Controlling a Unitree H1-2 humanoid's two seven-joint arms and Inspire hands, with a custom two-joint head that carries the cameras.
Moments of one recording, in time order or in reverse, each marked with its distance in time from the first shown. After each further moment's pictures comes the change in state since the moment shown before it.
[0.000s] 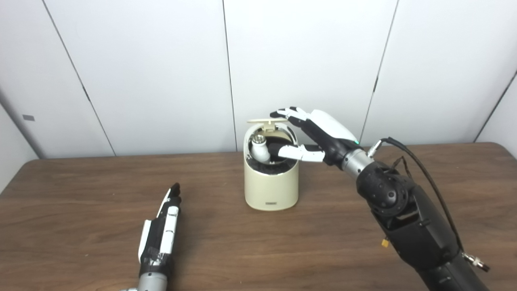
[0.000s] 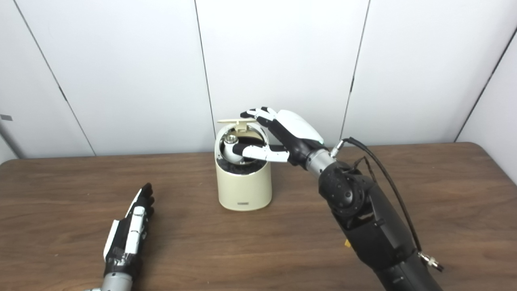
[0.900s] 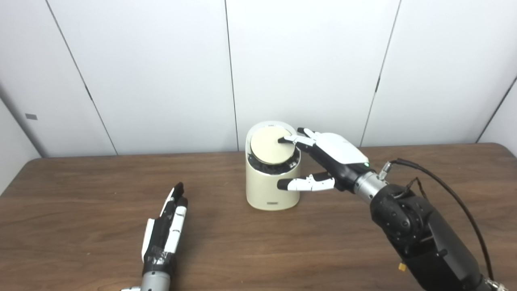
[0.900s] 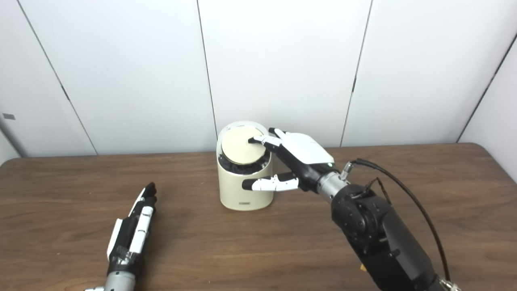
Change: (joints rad) left arm 0.000 -0.004 -0.009 0.000 0.031 0.000 0.012; right arm 0.111 -0.047 0.036 -0.113 -0.122 -0.023 0.047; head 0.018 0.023
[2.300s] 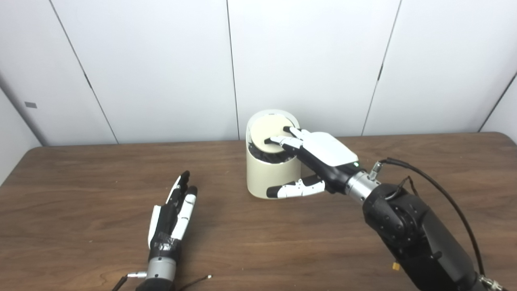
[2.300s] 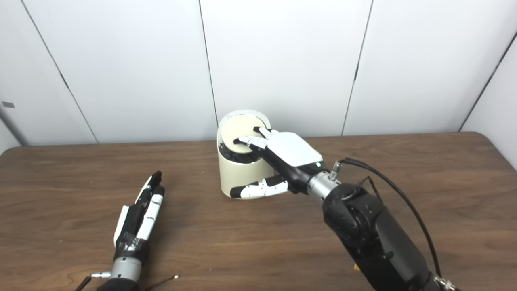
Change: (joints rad) left arm -0.002 -0.010 -0.014 -0.021 0.037 0.035 0.006; right arm 0.022 0.022 0.048 -0.052 -0.047 -0.037 0.028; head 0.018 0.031
